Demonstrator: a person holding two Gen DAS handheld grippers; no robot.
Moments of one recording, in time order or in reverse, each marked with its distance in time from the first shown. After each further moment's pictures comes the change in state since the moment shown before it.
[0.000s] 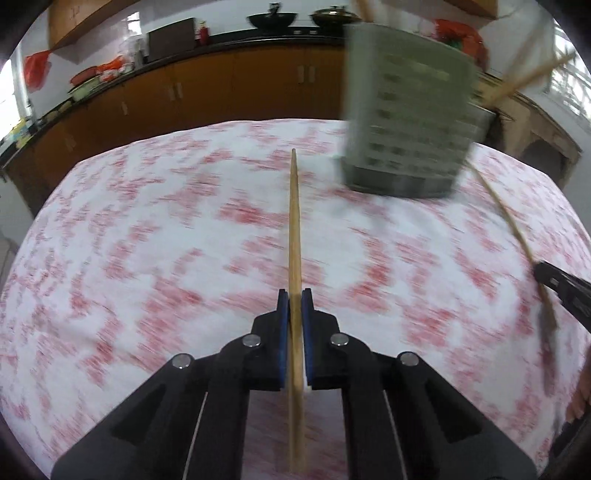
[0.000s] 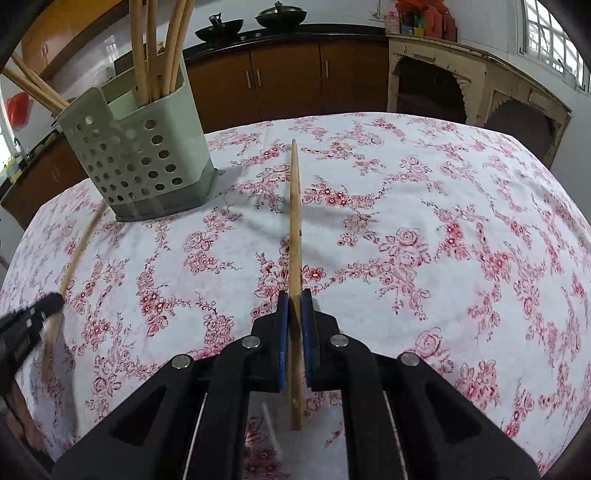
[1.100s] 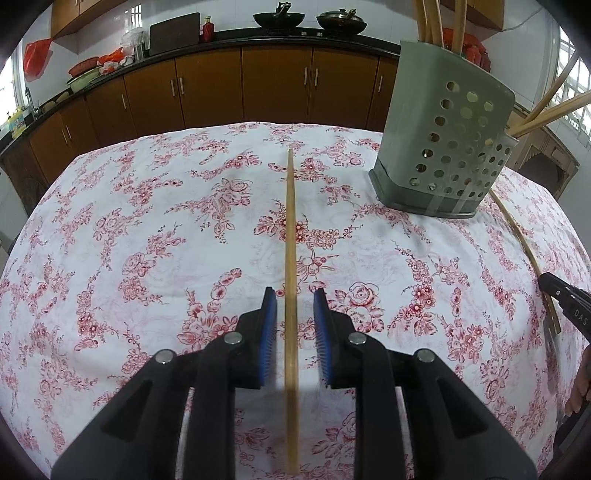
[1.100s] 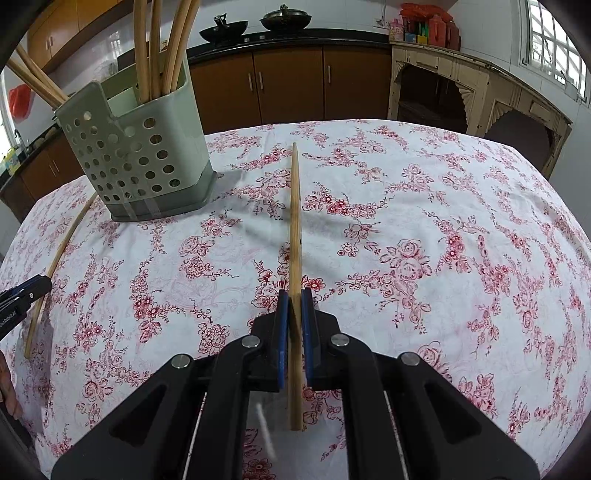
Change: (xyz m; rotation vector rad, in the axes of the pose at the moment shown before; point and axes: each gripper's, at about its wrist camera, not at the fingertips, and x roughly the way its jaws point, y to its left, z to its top) left arm 0.008 0.030 0.012 -0.021 -0.003 -0.057; right arm 0.005 0.001 0.004 -0.030 -0.018 -0.017
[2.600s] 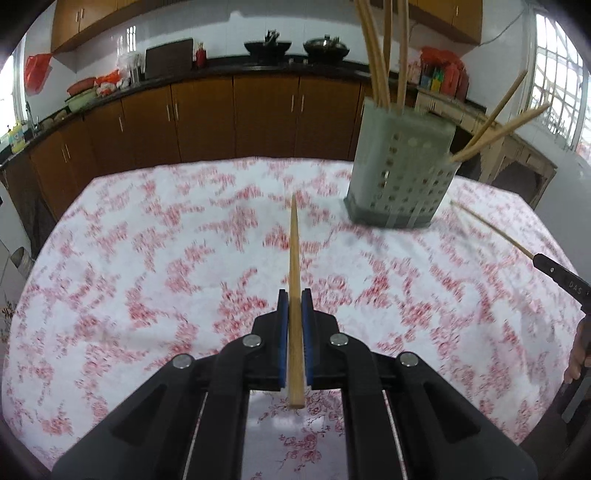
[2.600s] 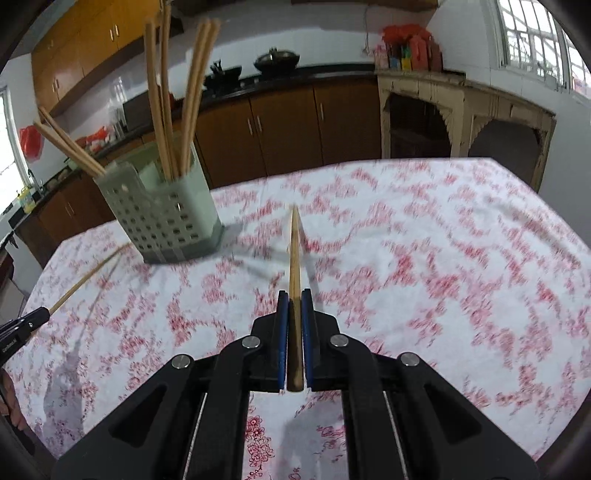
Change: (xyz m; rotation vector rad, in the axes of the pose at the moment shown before) left arm -0.089 0.009 -0.017 0.027 -0.118 -0.049; right arm -0.075 -0.026 0.001 0.074 -0.174 0.057
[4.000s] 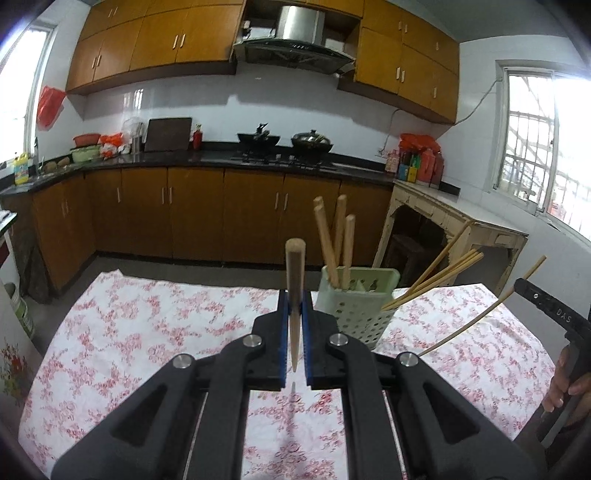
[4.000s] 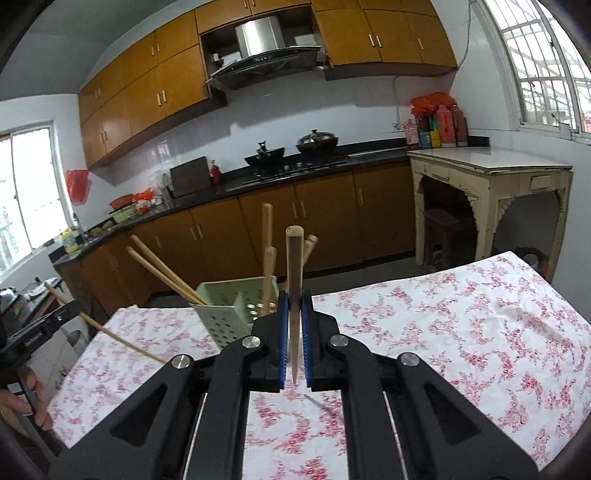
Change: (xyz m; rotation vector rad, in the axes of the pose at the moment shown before) left arm -0.109 -0.014 0.082 -0.026 -0.334 -0.086; right arm -0.097 0.034 0.080 -0.021 -0.267 0.169
